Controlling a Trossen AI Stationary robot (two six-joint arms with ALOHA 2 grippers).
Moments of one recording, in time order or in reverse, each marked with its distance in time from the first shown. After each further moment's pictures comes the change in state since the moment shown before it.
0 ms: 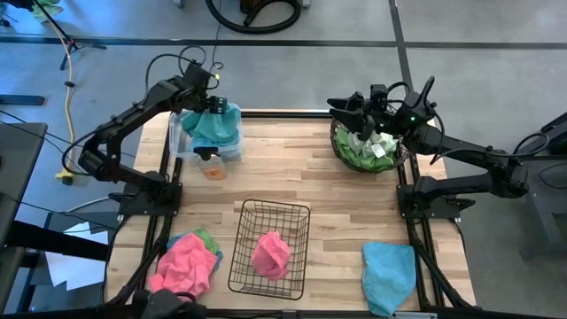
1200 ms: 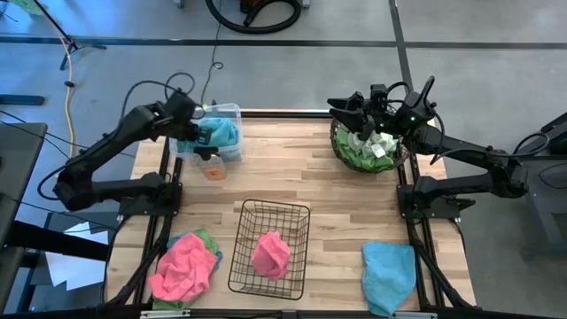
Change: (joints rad) left arm -0.148 -0.370 -0.184 -0.269 0.030 -0.085; right arm 0.000 0.000 0.000 0.000 0.002 0.003
